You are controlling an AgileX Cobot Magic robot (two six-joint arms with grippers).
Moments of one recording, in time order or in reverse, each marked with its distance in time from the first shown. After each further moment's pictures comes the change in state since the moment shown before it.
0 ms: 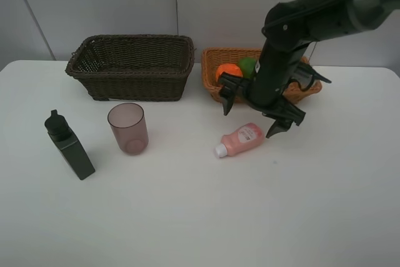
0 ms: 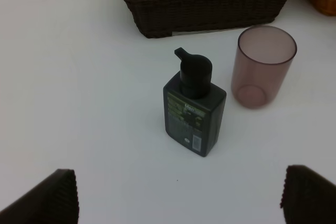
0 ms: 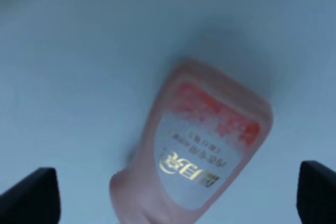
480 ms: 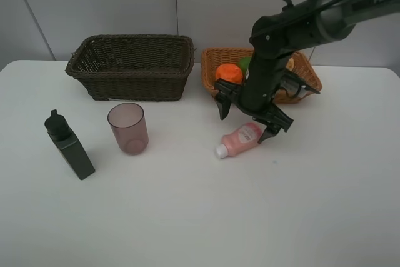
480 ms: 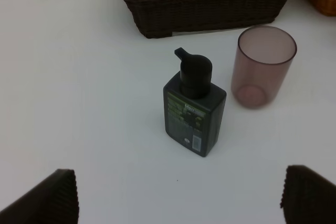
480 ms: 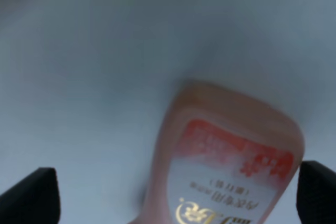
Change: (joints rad) left arm 0.000 0.000 0.000 0.000 0.000 0.000; right arm -0.015 0.125 -0.095 0.028 0.032 0.061
